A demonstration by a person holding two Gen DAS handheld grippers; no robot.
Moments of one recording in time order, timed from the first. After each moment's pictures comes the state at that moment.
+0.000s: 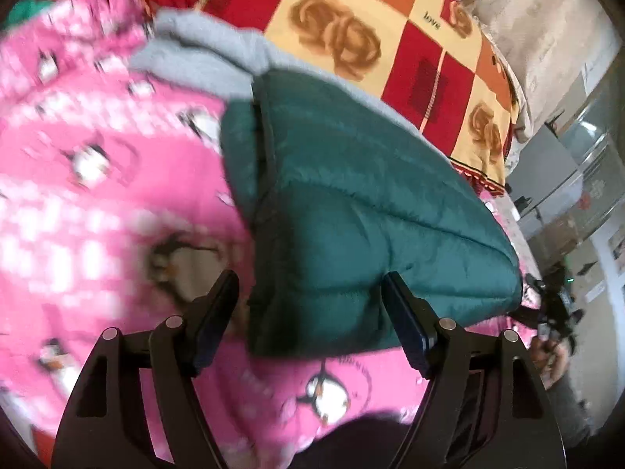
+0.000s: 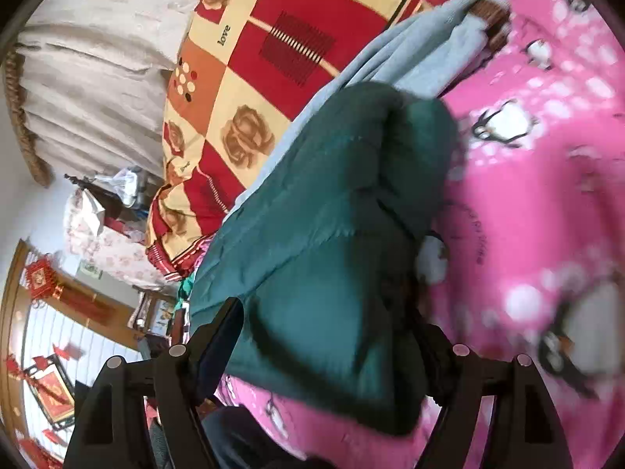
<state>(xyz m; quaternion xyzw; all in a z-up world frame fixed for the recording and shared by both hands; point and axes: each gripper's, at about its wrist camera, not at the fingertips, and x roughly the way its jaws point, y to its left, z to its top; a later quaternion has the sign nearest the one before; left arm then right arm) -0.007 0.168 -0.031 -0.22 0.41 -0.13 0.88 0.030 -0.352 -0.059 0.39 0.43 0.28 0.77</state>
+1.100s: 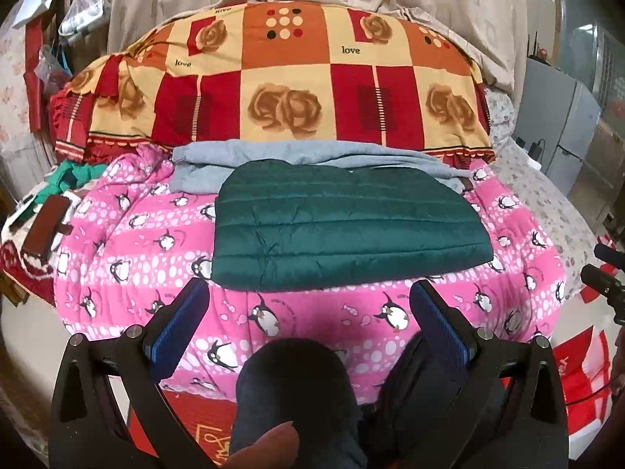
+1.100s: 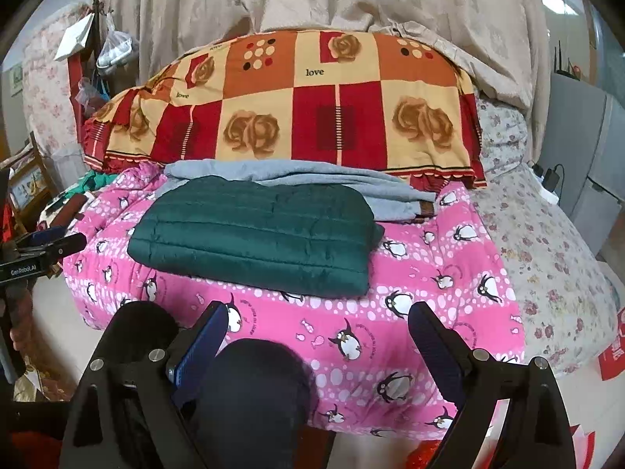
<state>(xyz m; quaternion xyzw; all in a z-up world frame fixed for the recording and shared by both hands) -0.162 0.022 0.119 -0.02 0.35 -0.02 0.94 -0.180 -0.285 0.147 -0.02 0.37 0.11 0.92</state>
